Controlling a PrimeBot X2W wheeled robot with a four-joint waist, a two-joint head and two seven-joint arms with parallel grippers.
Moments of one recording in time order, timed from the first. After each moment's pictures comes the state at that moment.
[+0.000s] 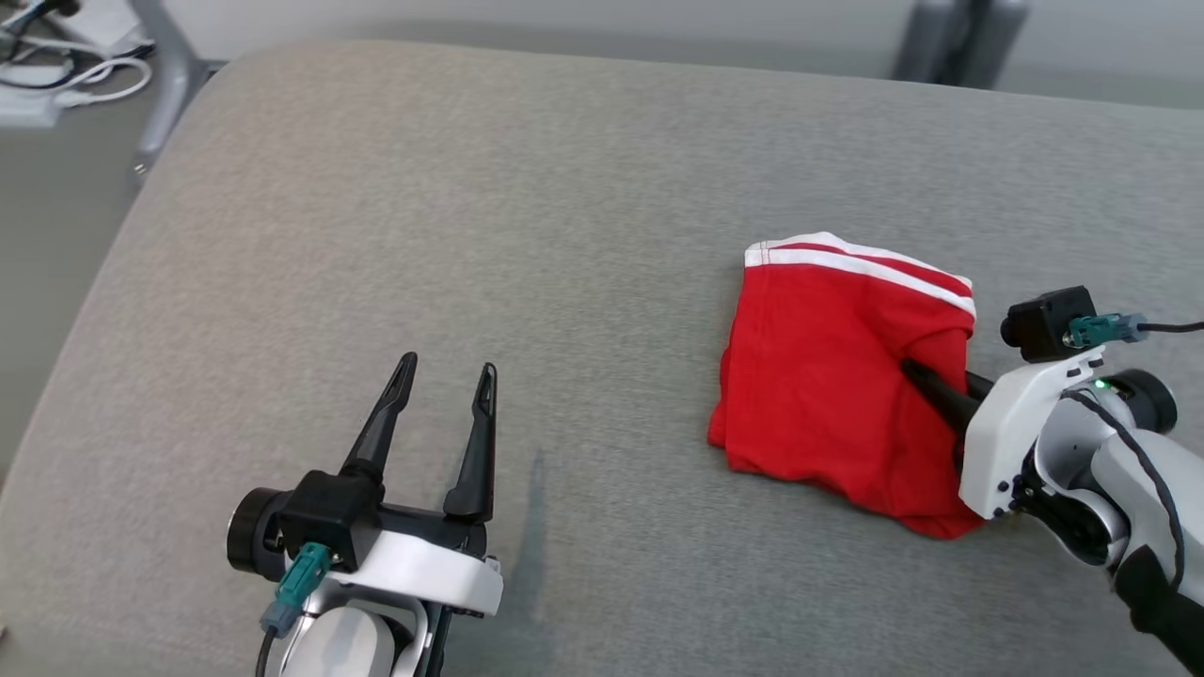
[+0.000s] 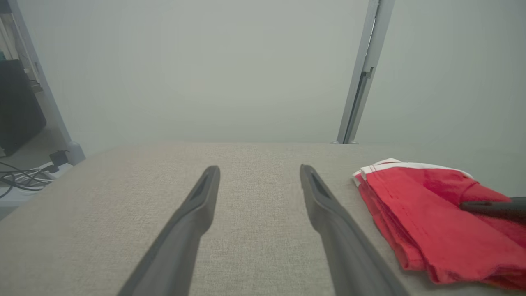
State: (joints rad) left arm -0.16 0.05 -0.28 0.14 -0.23 0.06 -0.26; right arm -0.70 -0.51 0.88 0.60 0.92 0.13 0.08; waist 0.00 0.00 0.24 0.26
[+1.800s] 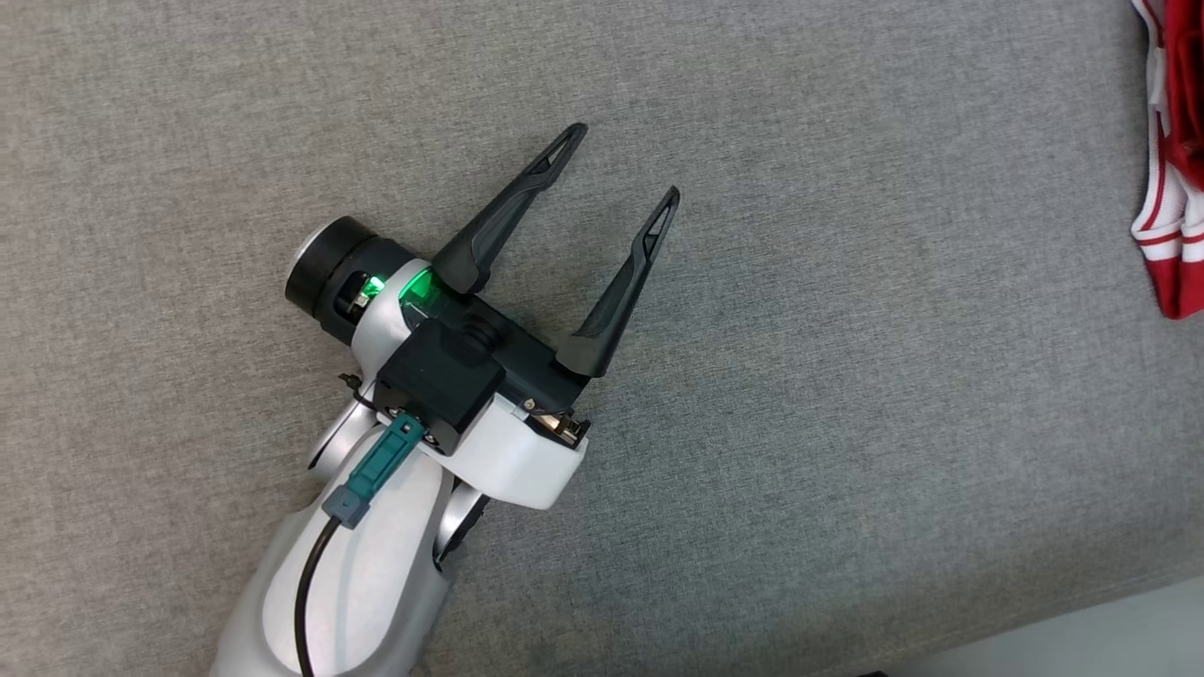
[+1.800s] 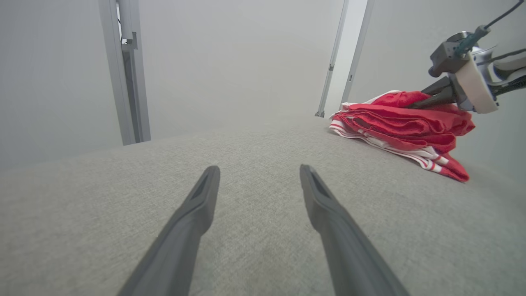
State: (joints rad) left arm -0.51 0.06 -0.40 0.06 -0.03 -0.12 -0.27; right arm -1.16 -1.03 1.01 0.64 0.27 0.13 -0.11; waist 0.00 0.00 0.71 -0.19
